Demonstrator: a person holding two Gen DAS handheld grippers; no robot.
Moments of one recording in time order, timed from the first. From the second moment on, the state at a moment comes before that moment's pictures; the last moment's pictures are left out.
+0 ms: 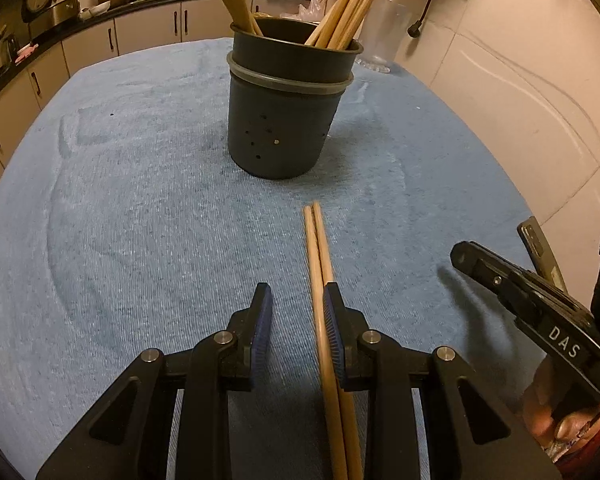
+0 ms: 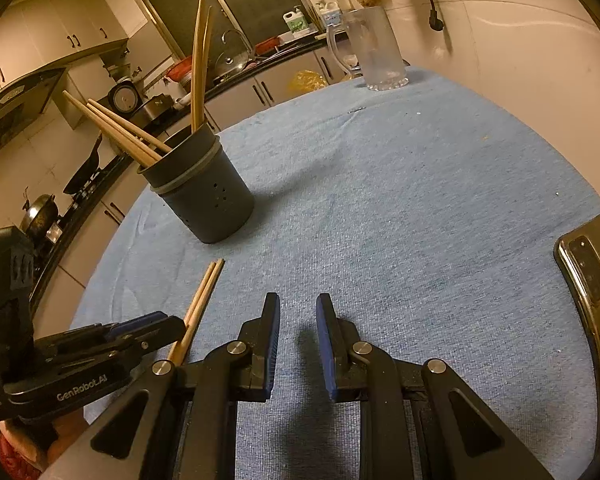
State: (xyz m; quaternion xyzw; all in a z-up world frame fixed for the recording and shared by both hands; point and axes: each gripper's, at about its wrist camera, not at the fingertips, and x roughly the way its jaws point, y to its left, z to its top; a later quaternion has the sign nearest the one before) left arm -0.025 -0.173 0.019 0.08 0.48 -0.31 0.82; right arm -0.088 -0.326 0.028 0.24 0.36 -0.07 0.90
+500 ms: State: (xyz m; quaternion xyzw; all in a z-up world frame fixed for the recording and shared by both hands) left arm -0.014 -0.142 0.019 0.05 0.49 -0.26 0.83; right arm -0.086 -0.322 0.028 0.23 0.36 -0.08 0.90
